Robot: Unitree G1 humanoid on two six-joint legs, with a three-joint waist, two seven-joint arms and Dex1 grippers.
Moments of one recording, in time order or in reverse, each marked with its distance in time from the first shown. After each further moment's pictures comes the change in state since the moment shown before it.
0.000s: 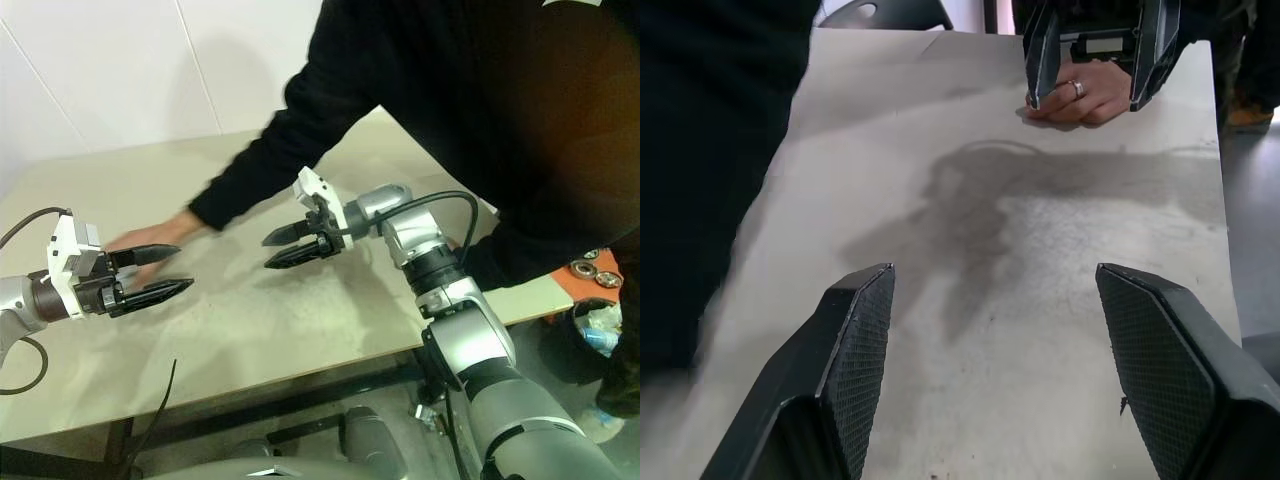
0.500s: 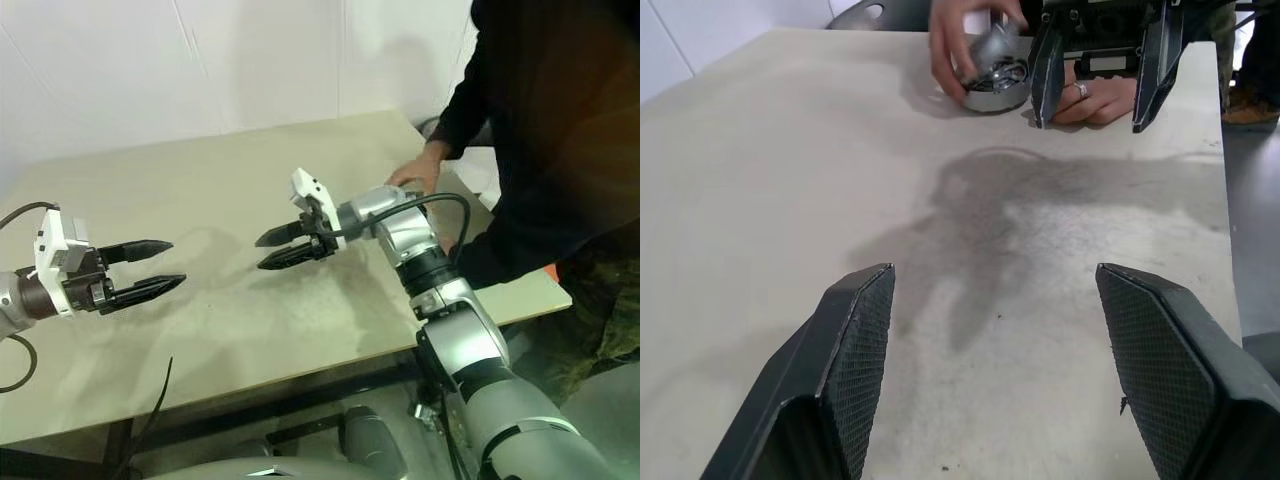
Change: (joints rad) left arm 0.005 0.021 0.040 -0.004 -0.021 0.021 -0.009; right arm 0.000 0.031 0.000 0.007 -0.001 -0.010 -0.015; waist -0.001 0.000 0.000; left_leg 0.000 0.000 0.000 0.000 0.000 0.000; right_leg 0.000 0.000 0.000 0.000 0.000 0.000
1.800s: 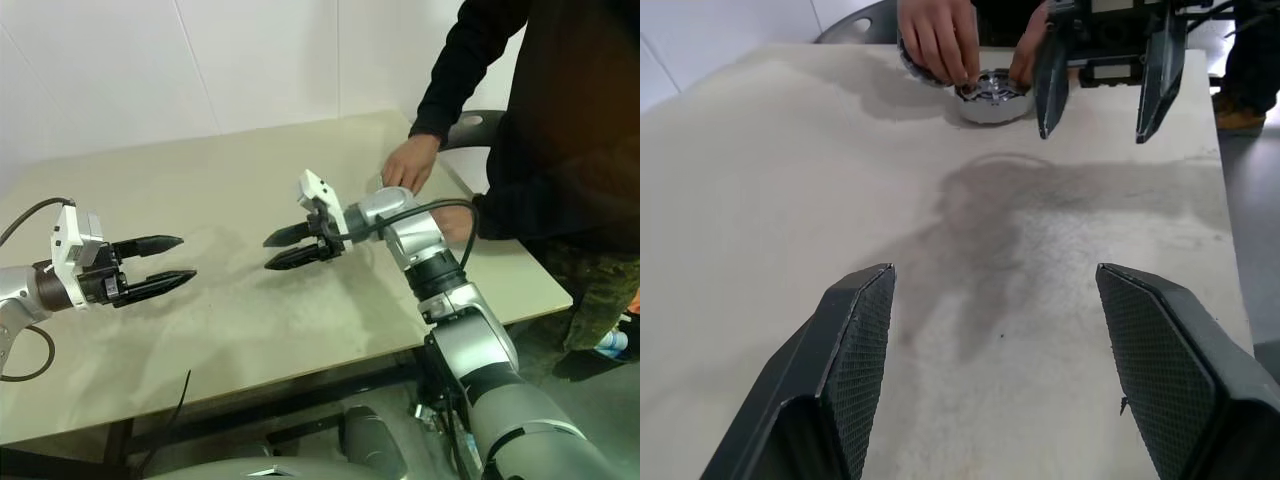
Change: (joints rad) left arm -0.055 -0.045 -0.072 0.051 0.042 -0.036 -0.011; right arm 0.069 -0.042 -0.002 -0.086 0.001 0.047 -0.041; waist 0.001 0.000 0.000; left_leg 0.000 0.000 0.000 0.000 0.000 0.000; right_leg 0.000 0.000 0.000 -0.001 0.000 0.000
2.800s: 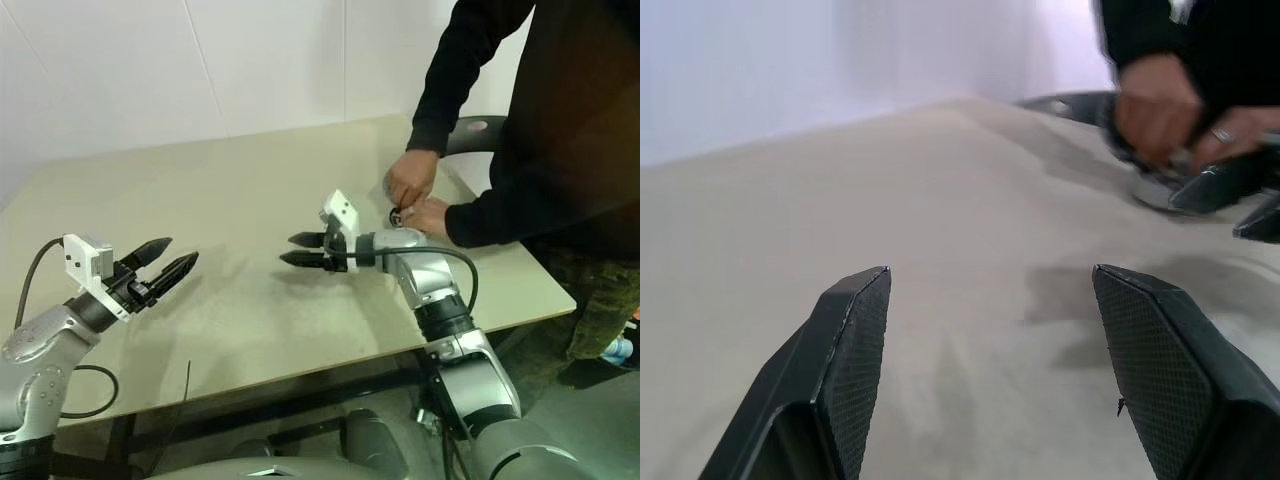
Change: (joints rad) left arm 0.068 -0.403 0.016 -0.035 0.106 -0.092 0.501; right arm 0.201 0.045 -0.136 -0.085 0.008 0.019 -0.415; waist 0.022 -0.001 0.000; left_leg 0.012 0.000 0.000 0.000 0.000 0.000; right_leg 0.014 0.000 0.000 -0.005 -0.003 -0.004
